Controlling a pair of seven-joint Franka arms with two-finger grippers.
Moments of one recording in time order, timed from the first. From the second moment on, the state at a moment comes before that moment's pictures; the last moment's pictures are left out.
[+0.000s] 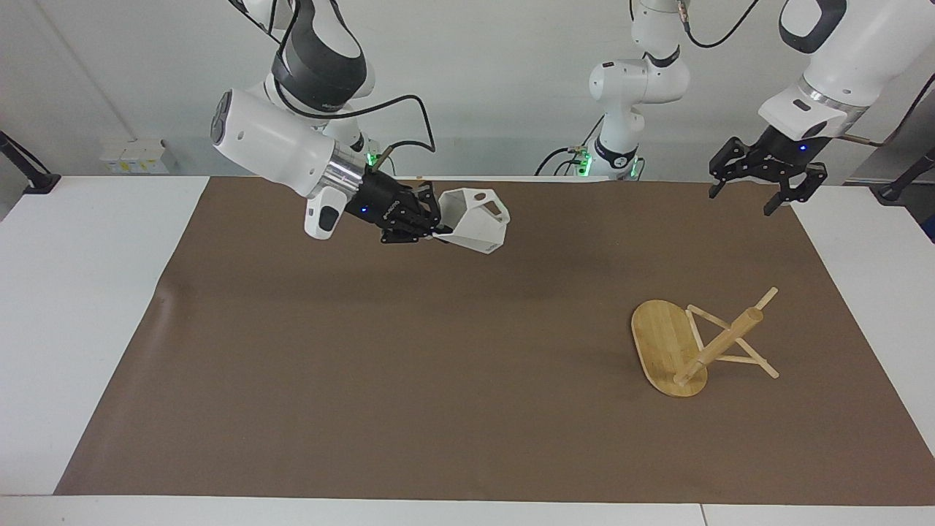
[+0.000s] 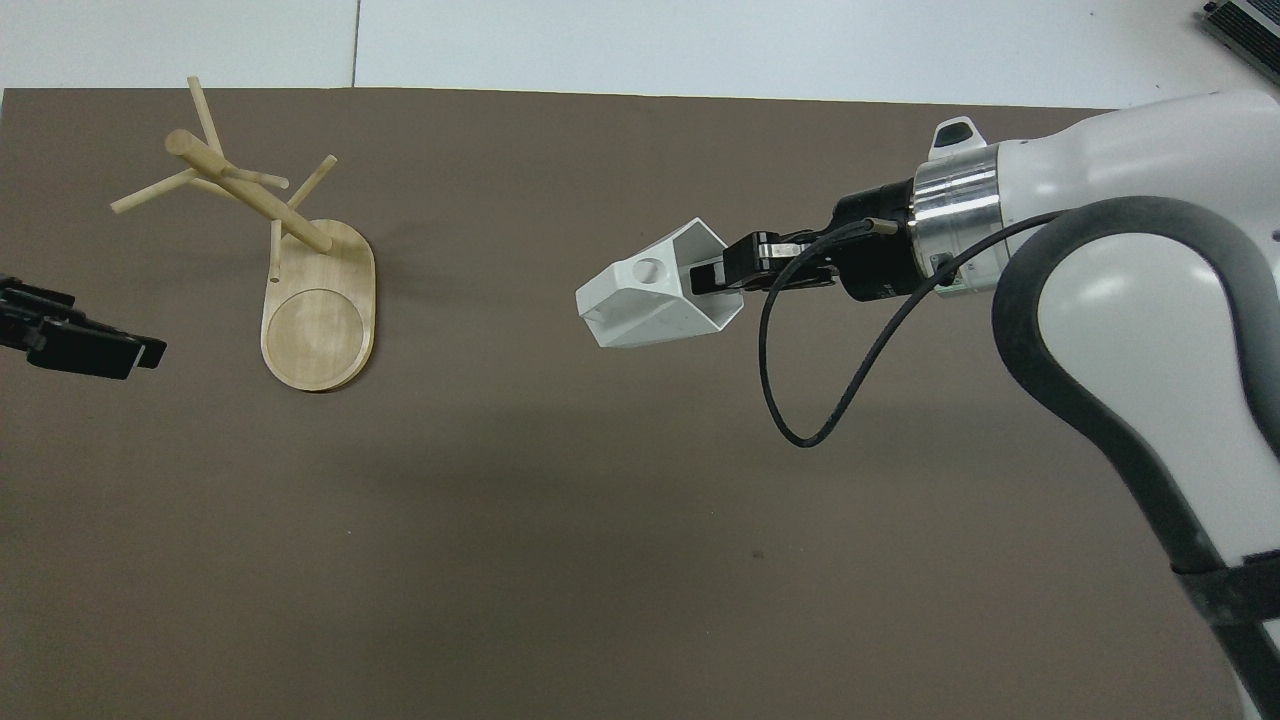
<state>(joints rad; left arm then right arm) -0.04 -0.07 0.01 -1.66 -0.18 1.63 0.52 -0.03 0.18 0.31 -1.64 0.88 1.93 -0.15</state>
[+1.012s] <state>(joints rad) -0.18 -0.08 -0.01 -1.68 -0.48 1.61 1.21 -0.03 0.18 0.51 -1.64 0.92 2.03 -0.03</state>
